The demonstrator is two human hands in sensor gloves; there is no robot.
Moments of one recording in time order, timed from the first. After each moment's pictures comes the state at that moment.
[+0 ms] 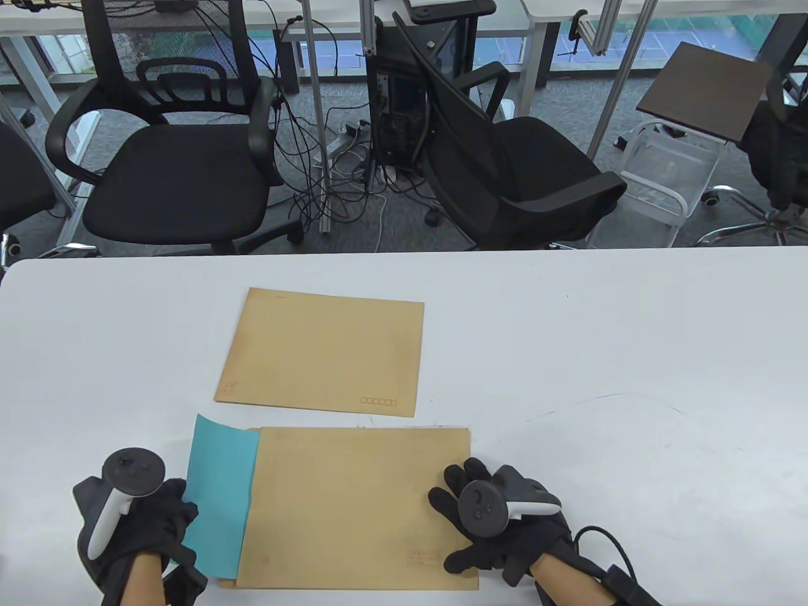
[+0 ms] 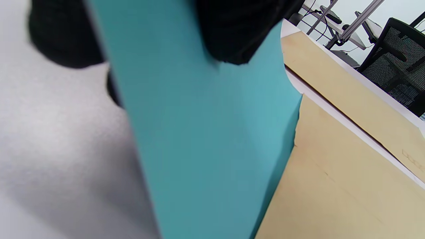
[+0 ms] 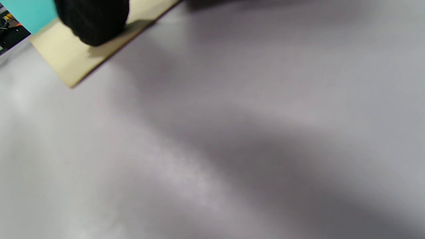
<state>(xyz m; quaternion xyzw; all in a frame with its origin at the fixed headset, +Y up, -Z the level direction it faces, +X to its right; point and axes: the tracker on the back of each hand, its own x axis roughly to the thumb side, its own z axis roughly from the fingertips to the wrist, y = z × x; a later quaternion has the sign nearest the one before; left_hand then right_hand) -0.356 -0.736 -0.222 -0.23 0.21 0.26 0.91 0.114 -0.806 -0.235 0.36 0.33 0.87 0.07</state>
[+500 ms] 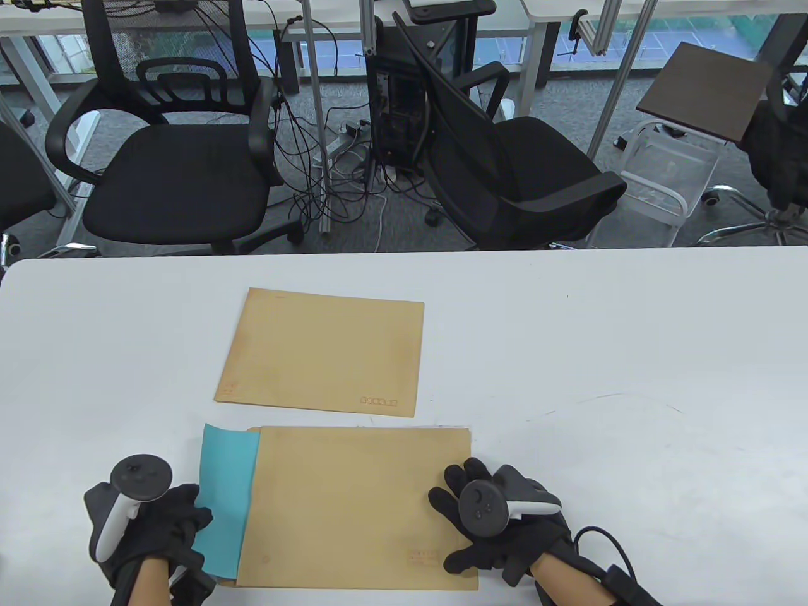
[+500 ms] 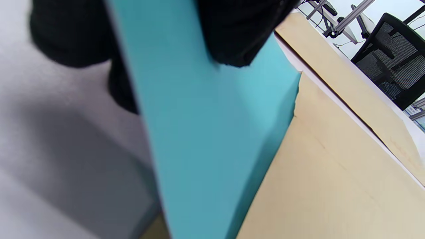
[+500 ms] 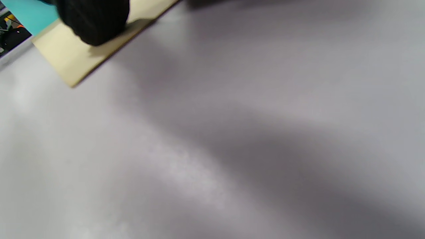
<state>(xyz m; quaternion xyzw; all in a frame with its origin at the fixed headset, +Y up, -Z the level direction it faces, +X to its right) -0.355 -0.764 -0.225 -0.24 0.19 0.30 0.90 0.114 -0.806 -0.235 0.36 0.34 0.87 0.08</state>
